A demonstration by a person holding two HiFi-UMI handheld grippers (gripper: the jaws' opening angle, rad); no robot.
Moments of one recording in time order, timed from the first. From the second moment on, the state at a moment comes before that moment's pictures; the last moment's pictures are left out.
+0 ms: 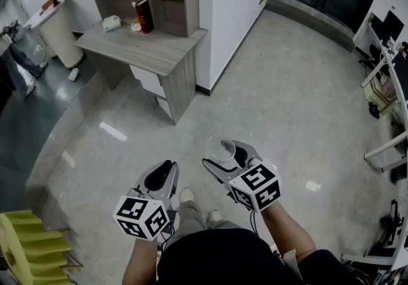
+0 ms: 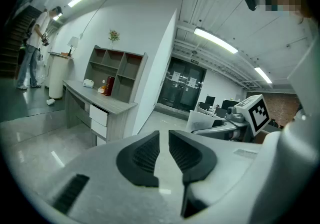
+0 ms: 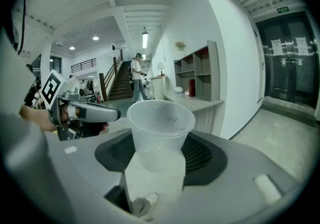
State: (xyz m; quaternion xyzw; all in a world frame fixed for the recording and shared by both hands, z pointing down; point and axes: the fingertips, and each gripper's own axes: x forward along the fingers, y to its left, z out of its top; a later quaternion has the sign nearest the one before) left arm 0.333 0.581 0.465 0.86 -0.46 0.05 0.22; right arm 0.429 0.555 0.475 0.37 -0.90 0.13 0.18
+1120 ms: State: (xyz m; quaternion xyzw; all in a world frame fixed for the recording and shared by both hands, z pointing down) left arm 0.261 0.443 0.484 0.85 -0.47 0.09 0.23; right arm 0.352 0.415 0.483 0.35 -0.90 0.16 0.20
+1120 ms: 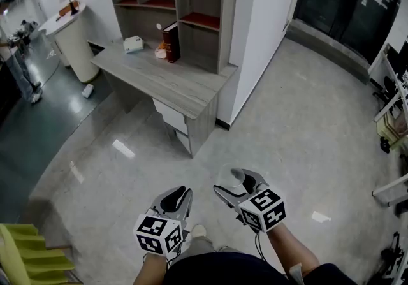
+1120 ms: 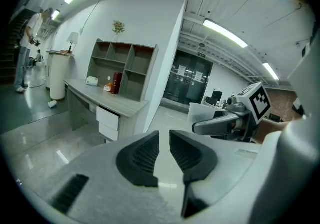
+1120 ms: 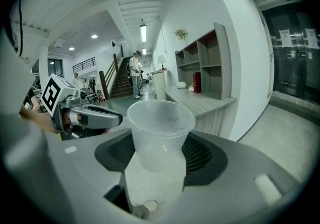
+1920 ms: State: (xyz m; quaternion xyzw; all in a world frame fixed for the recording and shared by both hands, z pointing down) left arm 0.196 0.341 0.492 0.86 -0.44 0.09 0.25; right arm 0.273 0.313 0.481 0.35 -0.89 0.16 0.23
